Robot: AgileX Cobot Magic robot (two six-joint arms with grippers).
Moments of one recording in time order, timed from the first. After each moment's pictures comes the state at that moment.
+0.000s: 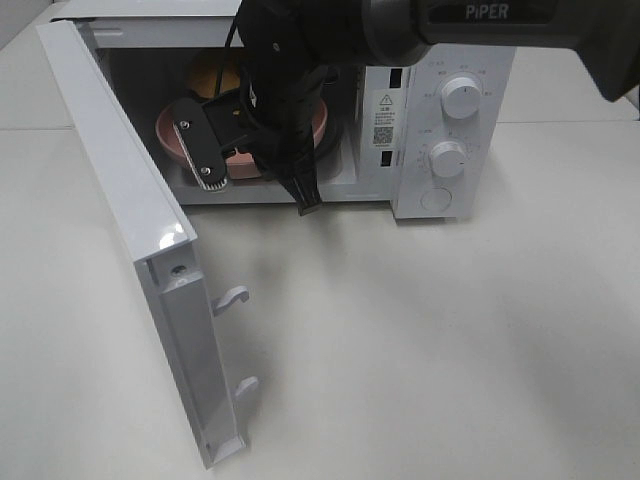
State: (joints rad) left arm 0.06 0.00 -0.51 -0.06 1.05 0.11; right arm 0.79 2.24 -1.84 -0.35 0.72 -1.10
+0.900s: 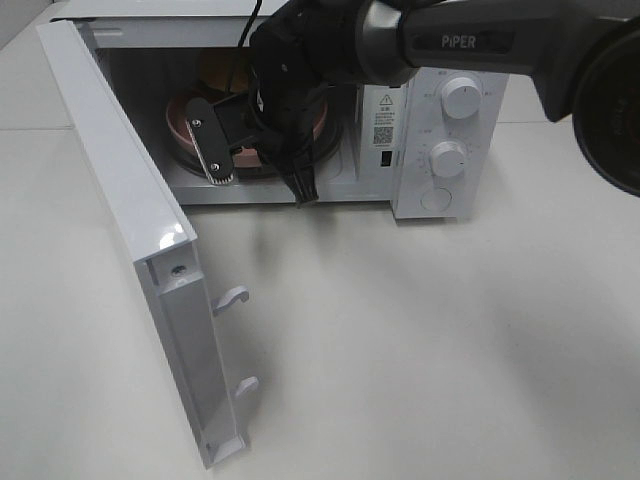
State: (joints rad) left arm 0.06 0.00 -0.51 -0.06 1.05 0.11; right arm 0.74 2.33 -1.92 -0.39 0.63 -1.08
